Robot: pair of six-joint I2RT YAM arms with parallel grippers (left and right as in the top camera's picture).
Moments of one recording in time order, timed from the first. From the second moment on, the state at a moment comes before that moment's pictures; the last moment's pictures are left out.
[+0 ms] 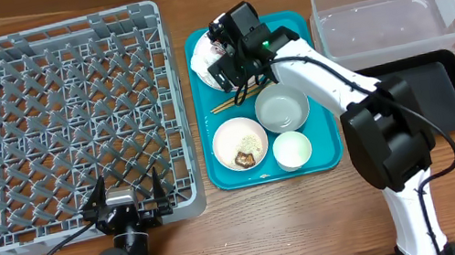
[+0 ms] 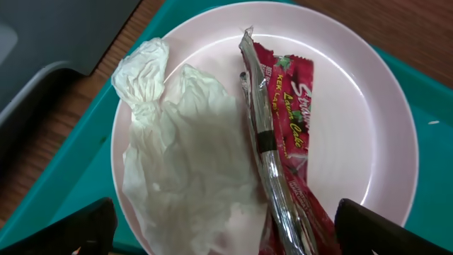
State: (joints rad) left arm -0.01 0.02 0.01 -0.08 -0.02 0.01; right arm 0.50 2.22 1.77 -0.55 -0.02 -0.08
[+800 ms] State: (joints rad) left arm -0.01 0.02 0.01 -0.08 -0.02 0.01; right arm 0.50 2.31 1.77 -0.46 -0.04 -0.05
